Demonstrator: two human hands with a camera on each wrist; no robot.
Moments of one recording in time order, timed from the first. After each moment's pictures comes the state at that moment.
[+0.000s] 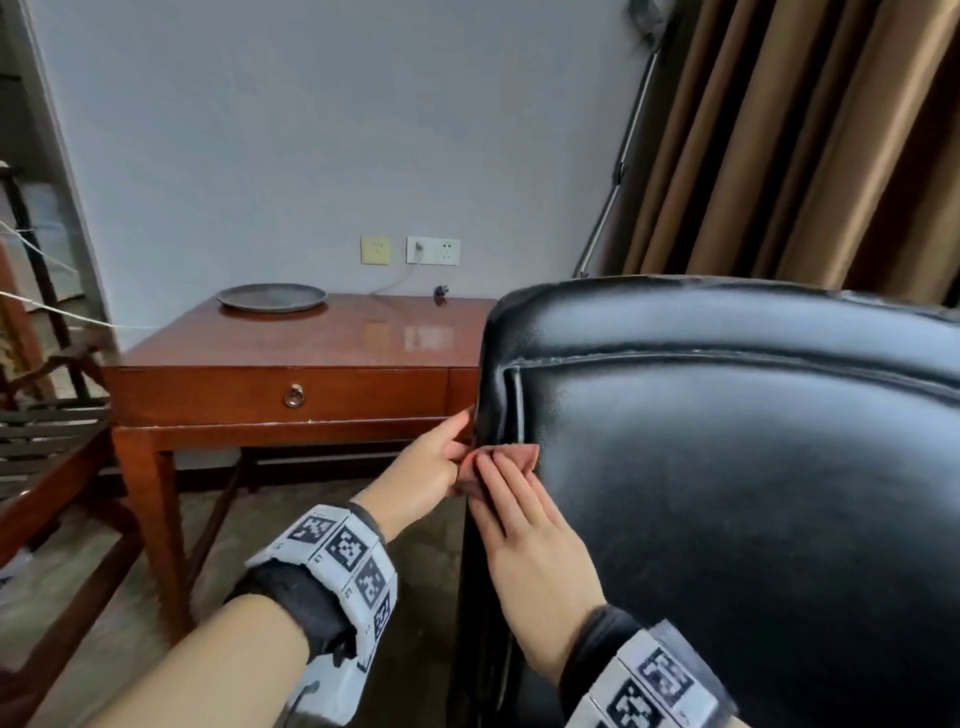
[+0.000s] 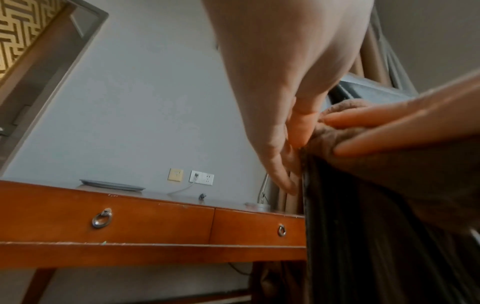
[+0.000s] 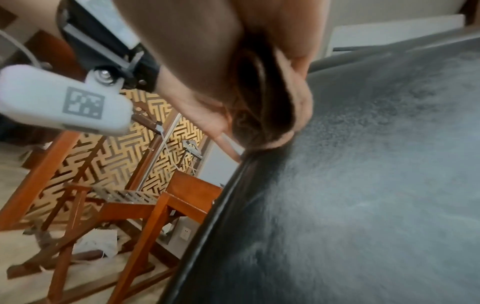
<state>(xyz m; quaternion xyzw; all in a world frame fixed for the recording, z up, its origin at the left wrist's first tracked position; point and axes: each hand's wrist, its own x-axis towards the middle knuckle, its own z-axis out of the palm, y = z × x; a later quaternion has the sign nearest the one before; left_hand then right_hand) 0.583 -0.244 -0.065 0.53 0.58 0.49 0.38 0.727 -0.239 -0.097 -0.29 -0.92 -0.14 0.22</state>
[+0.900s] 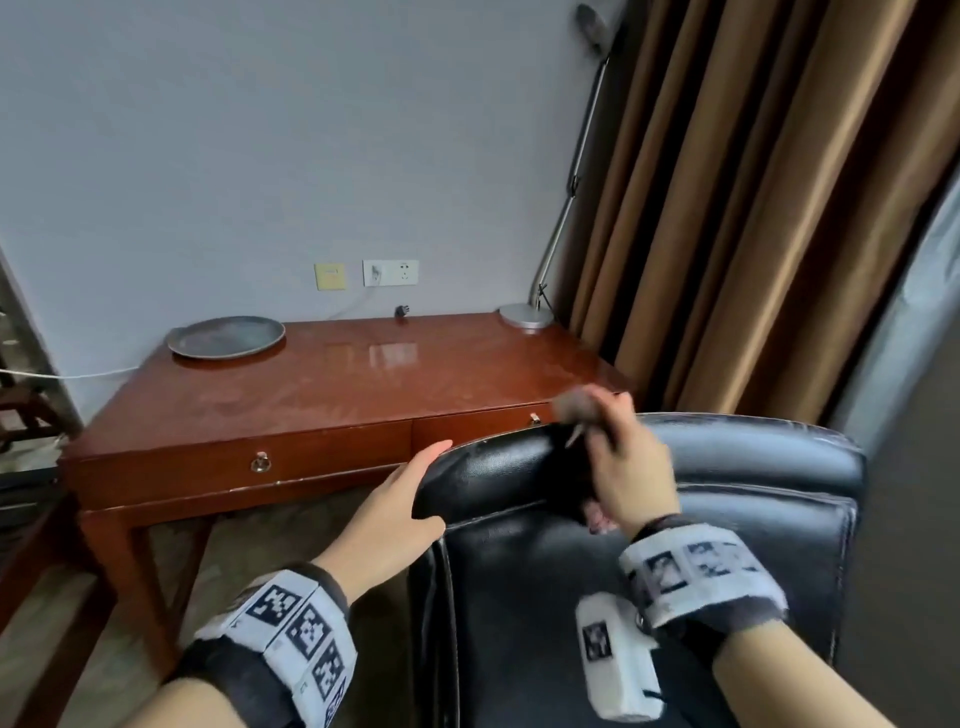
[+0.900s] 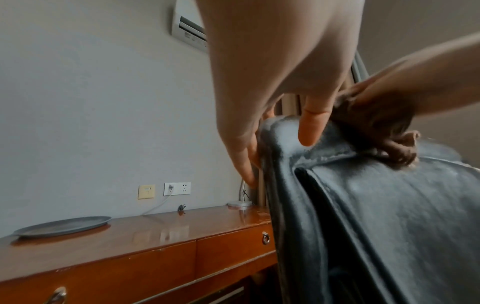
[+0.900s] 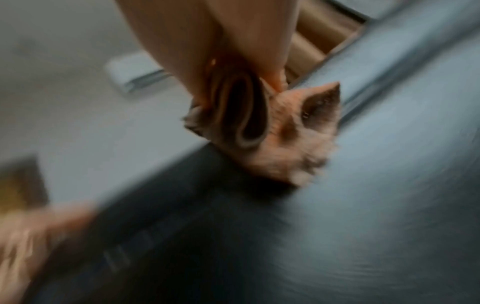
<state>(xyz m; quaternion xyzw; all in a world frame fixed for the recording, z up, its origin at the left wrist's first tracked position) 0.582 -0.239 0.065 0.58 0.68 0.35 0.27 0.783 -0.139 0.096 -0.48 -0.76 0.13 0.43</state>
